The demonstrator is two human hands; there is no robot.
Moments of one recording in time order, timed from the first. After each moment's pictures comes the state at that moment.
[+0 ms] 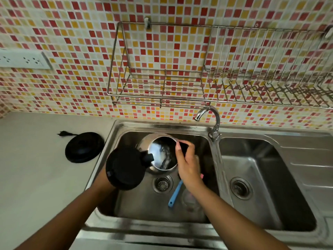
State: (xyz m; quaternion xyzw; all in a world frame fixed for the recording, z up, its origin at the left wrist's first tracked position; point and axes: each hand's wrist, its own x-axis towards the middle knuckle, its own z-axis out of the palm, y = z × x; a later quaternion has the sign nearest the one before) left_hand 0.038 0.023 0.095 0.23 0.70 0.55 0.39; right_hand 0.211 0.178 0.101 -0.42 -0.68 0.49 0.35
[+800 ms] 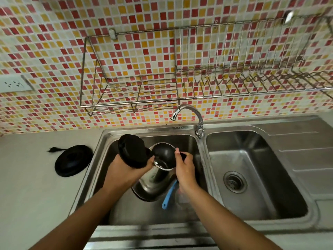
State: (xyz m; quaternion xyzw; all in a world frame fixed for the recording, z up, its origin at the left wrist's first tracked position) left_hand 0.118 0.095 0.139 0.41 0.78 0.44 0.19; right_hand 0.247 0.205 0.061 -0.52 -0.48 0.61 0.35
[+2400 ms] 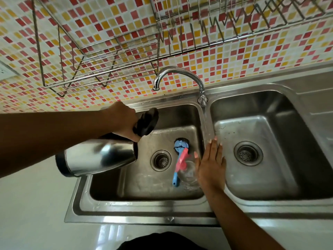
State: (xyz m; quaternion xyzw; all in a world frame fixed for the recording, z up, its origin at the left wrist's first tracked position) left_hand 0.118 0.221 0.176 0.62 0.68 -0.38 0.00; right_hand 0.345 0.229 -0.083 -0.60 -0.78 0.17 0.08
